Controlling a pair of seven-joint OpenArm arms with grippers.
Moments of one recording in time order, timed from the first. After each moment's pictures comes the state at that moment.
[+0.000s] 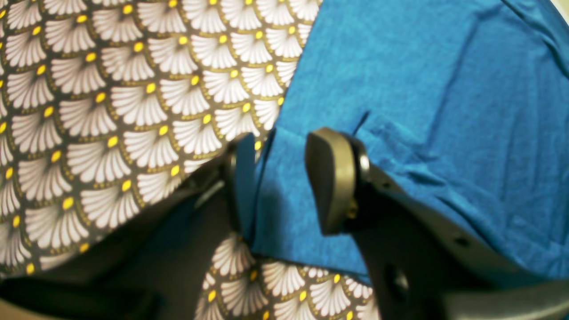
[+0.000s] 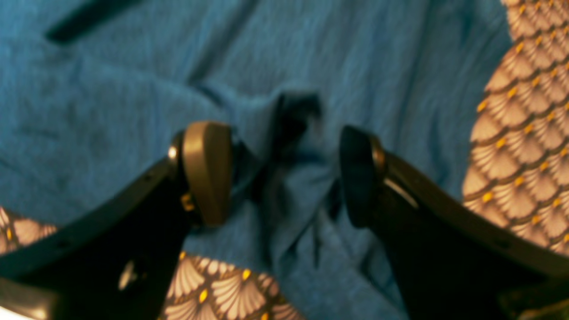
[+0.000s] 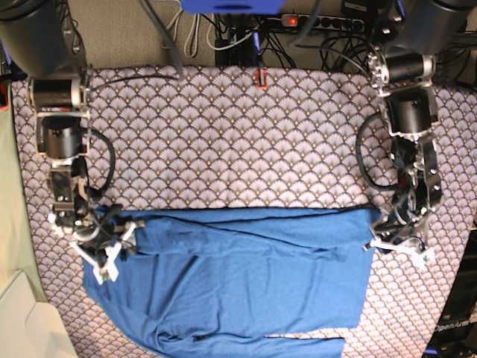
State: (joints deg) left arm -24.7 -13.1 -14.6 58.2 -23.6 -0.2 33.1; right arm 31.3 15.1 0.3 44.0 -0.3 25.5 -23.8
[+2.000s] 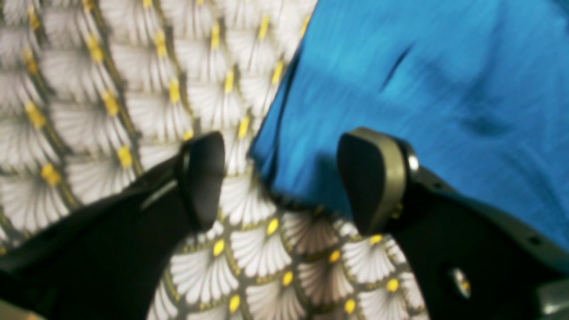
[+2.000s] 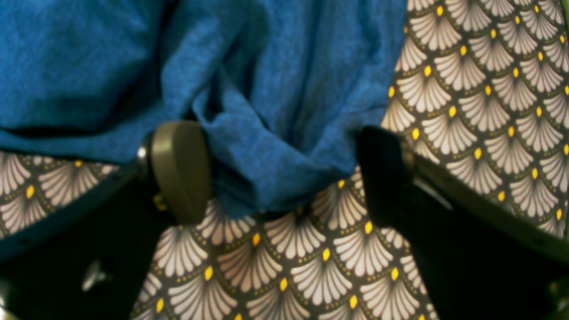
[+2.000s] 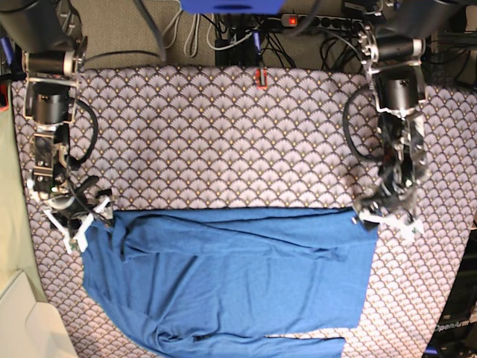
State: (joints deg) left arm -17.8 -10.4 -14.8 56.1 -23.8 -0.7 25.1; right arm 21.5 17.9 8.9 51.7 -0.4 25.4 -23.5
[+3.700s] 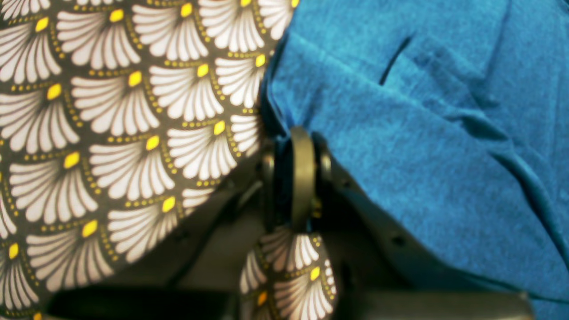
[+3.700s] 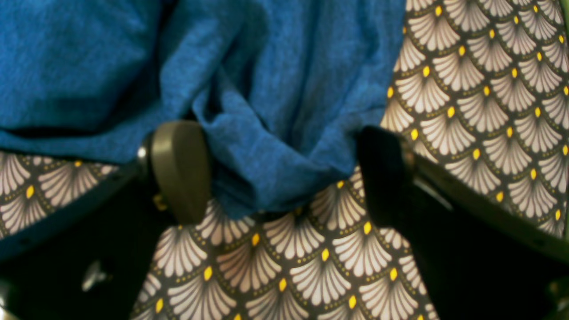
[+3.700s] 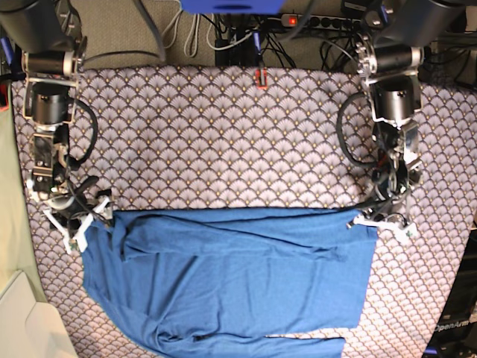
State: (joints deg) left arm -21.4 -9.5 -14.8 50.5 -23.8 -0.4 25.3; right arm 21.5 18.0 8.9 51.7 -0.4 25.4 -23.4
